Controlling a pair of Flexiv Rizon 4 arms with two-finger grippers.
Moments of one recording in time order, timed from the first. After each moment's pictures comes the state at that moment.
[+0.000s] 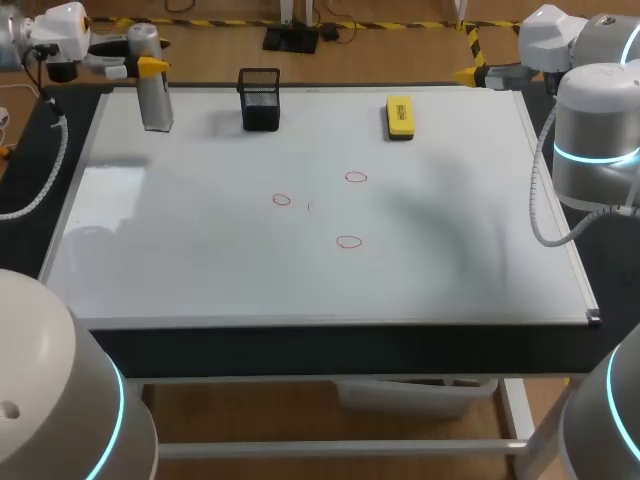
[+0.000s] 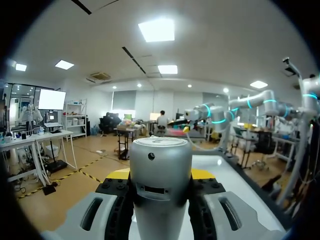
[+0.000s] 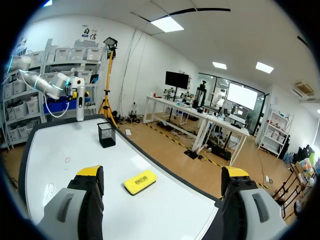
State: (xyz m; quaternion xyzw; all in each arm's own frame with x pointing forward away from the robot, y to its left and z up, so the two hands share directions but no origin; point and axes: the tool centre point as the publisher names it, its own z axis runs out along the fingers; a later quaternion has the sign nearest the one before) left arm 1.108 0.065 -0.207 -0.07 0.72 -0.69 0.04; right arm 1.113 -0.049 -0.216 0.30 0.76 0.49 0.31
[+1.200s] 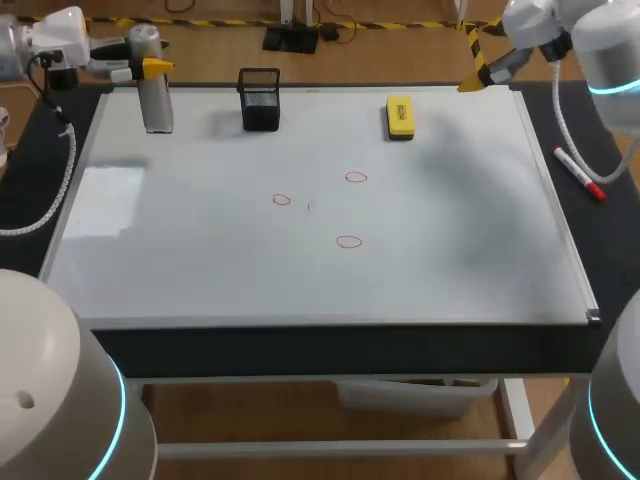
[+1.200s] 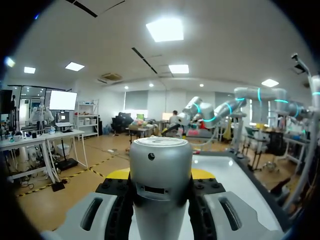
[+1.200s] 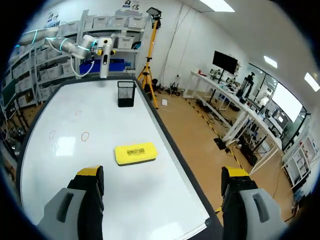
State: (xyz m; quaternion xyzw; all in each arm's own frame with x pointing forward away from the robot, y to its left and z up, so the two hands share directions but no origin) left arm 1.105 0.063 -0.206 -0.11 0.72 -0.68 0.08; right arm 1.189 -0.053 -0.290 0.13 0.90 0.39 0.18
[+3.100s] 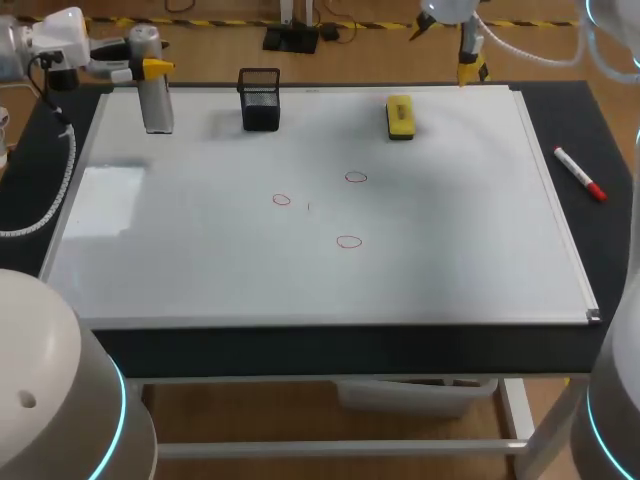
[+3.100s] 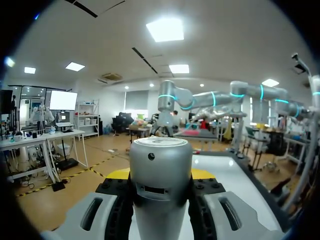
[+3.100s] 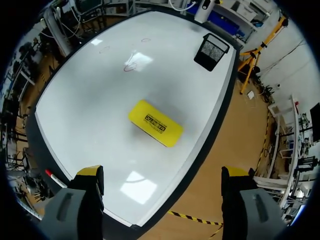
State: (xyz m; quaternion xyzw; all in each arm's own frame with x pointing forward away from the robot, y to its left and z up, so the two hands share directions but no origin) left arm 1.103 0.063 -0.206 -0.11 0.72 -0.68 0.08; right arm 1.232 -0.007 -0.331 -0.28 0.95 0.12 0.02
